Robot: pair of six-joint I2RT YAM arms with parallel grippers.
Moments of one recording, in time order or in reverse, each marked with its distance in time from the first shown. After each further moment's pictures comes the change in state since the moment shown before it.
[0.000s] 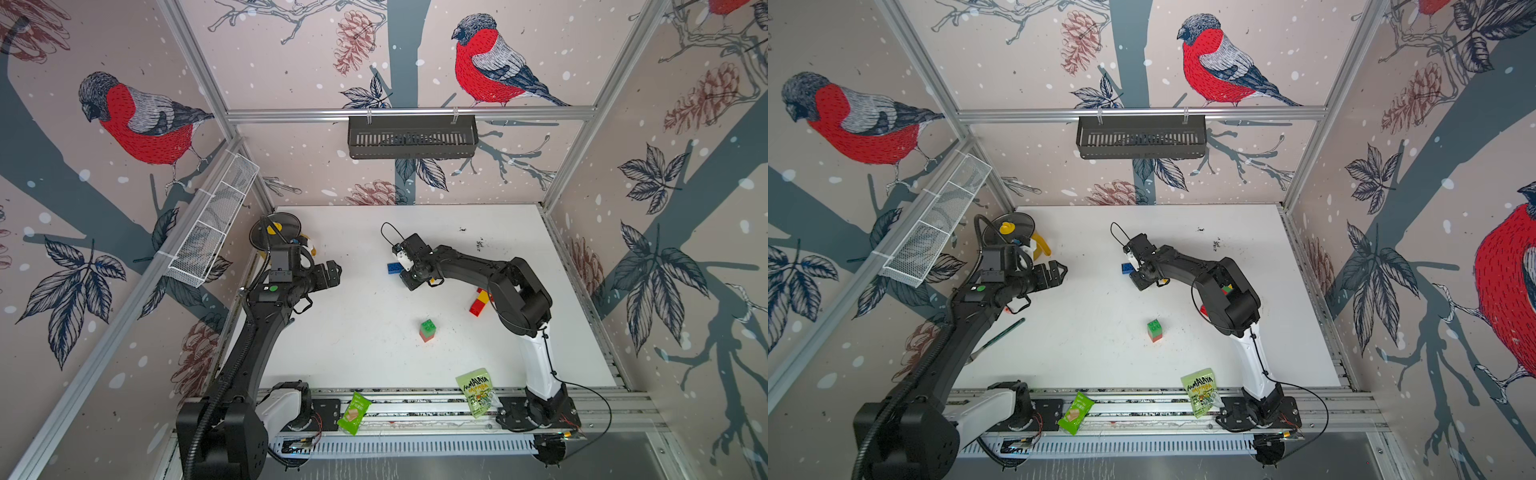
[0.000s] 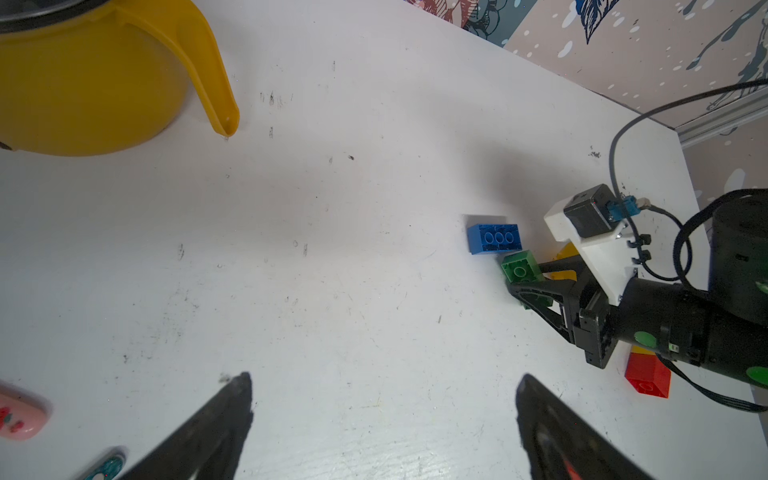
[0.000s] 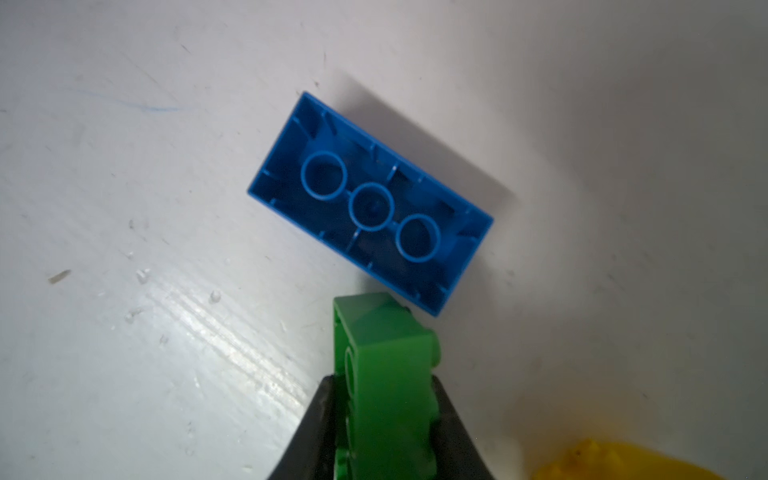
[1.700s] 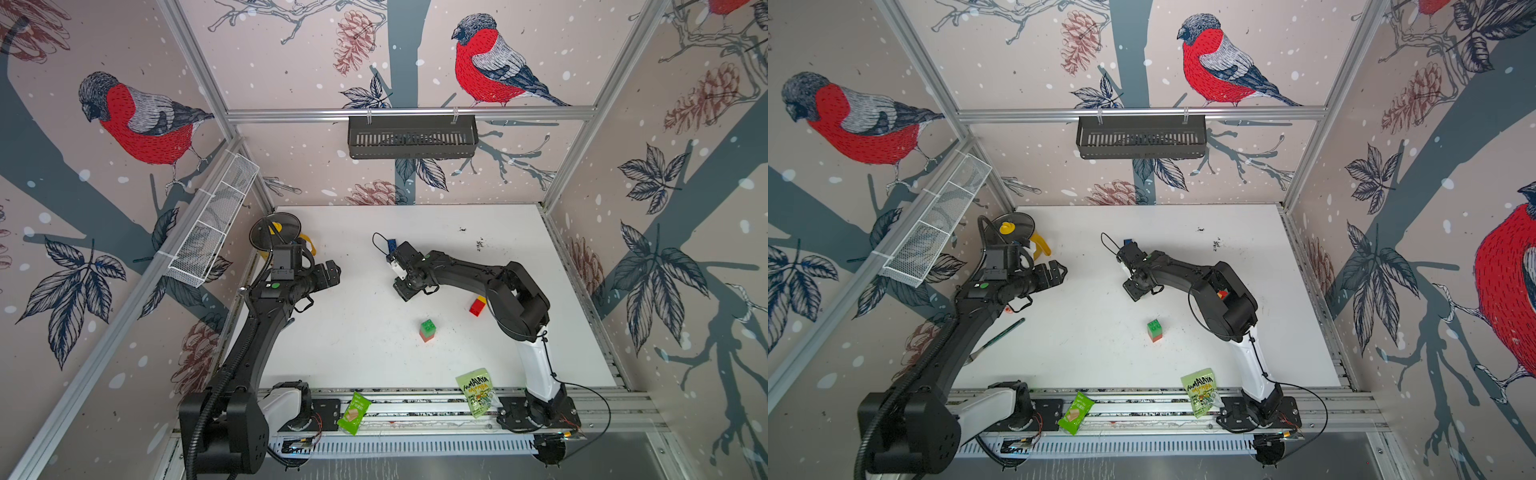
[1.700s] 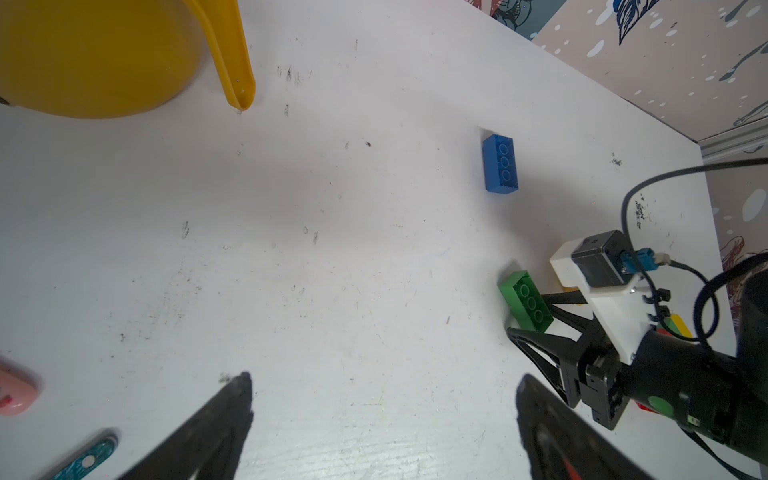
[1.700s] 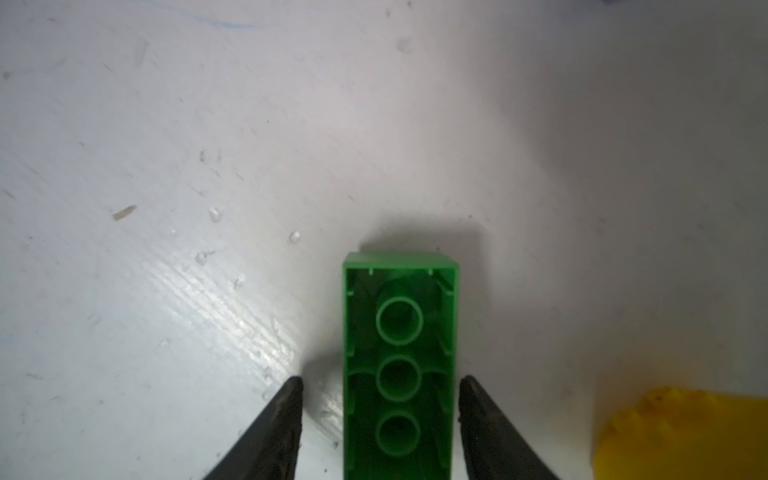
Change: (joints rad) left arm 0.004 0.039 -0.001 -0.004 -0.018 -0.056; right arm 0.061 -0.006 -0.004 -0.071 0.002 0.047
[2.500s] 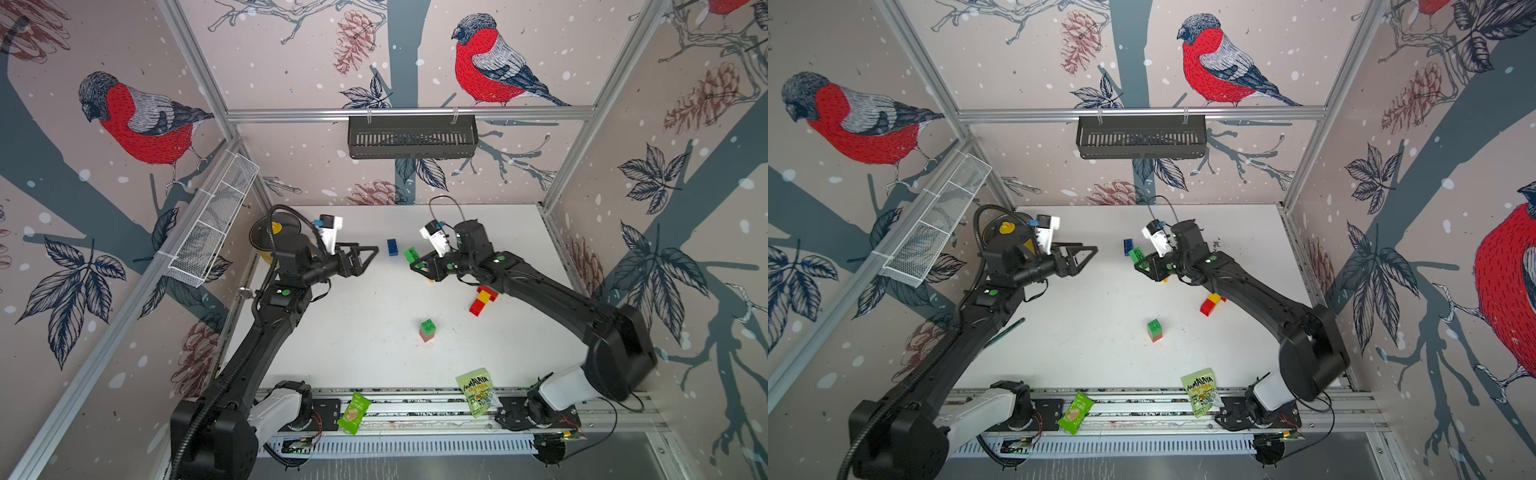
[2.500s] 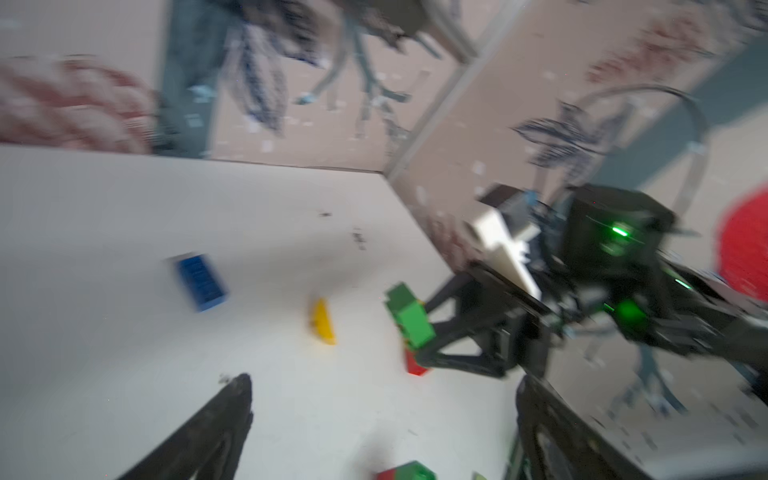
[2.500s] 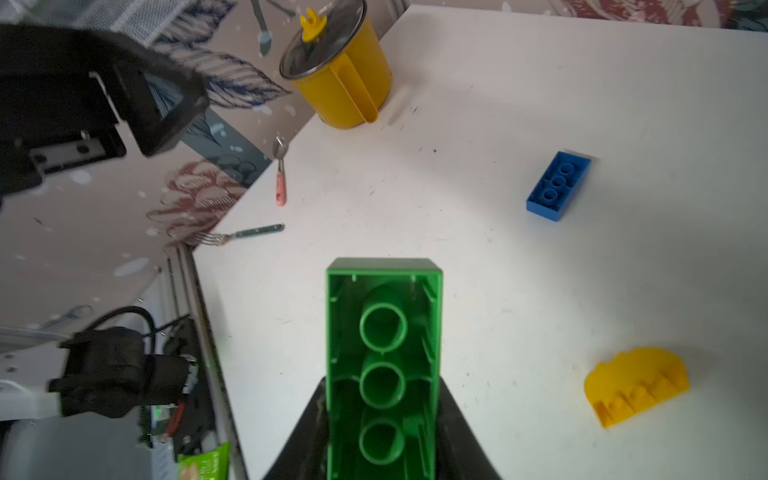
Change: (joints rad) left arm -0.210 -0.063 -0.027 0.676 0.566 -0.126; right arm -0.216 -0.708 -0.430 0.393 -0.622 0.195
